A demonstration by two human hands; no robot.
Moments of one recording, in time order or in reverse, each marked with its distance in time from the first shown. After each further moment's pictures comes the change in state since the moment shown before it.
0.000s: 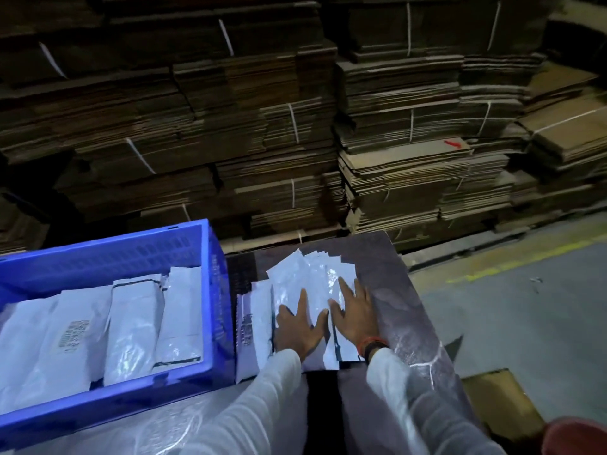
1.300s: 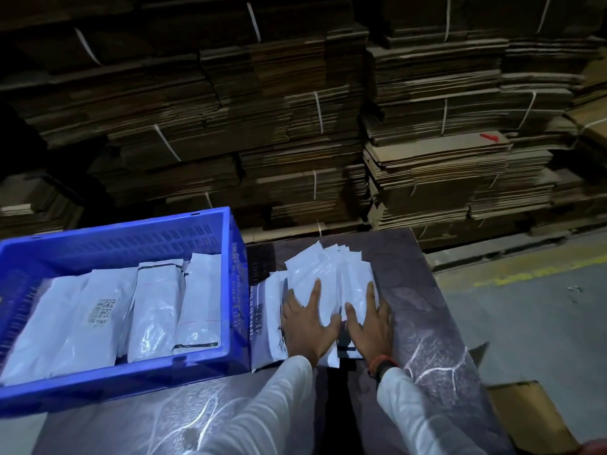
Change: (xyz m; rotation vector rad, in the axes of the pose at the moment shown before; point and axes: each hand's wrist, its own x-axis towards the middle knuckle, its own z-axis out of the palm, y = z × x) left_hand -0.013 -0.005 0.001 -0.018 0.301 0.100; right_hand -0.025 -0.002 0.023 0.257 0.124 0.163
